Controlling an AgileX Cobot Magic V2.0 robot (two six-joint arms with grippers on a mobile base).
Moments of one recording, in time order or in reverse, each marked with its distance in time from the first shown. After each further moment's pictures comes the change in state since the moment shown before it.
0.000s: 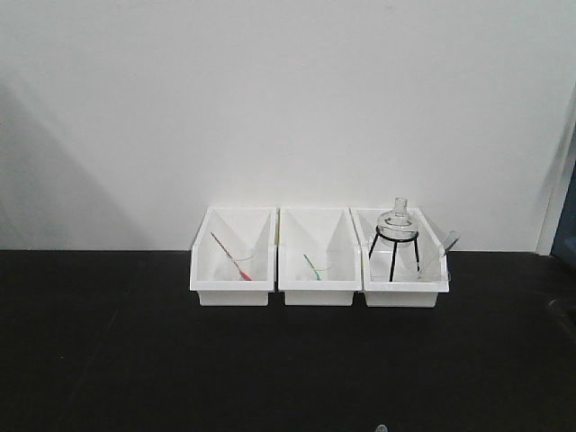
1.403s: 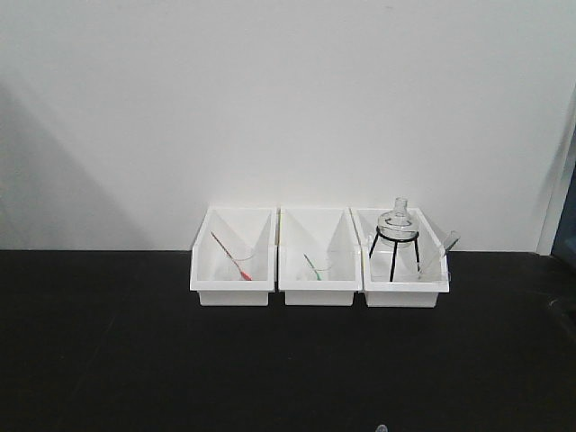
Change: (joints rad) left arm 0.000 0.000 0.000 0.000 0.000 0.000; right arm -0.085 -0.633 0.580 0.479 -0.024 -0.219
